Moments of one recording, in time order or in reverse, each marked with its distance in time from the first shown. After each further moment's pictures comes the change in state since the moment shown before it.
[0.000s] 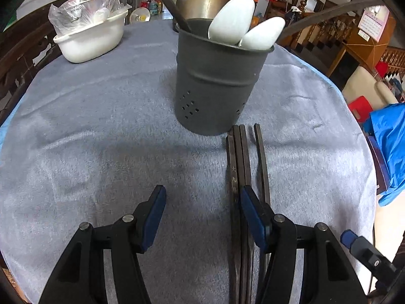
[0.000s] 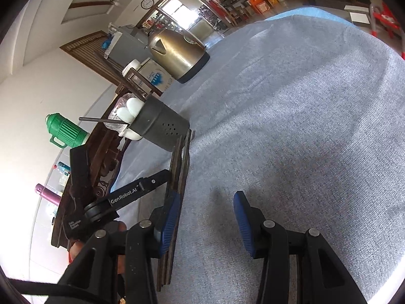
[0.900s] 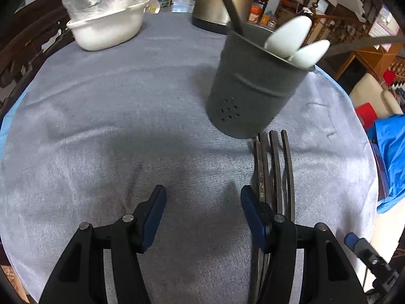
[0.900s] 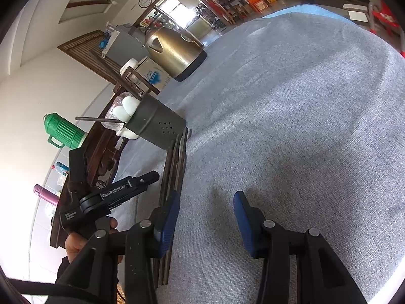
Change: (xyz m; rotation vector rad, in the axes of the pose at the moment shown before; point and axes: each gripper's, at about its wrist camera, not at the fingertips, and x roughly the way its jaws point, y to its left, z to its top) left arm -0.010 0.039 0.003 -0.063 0.040 -0.003; right arm 0.005 0.000 0.000 0.001 0.015 -0.015
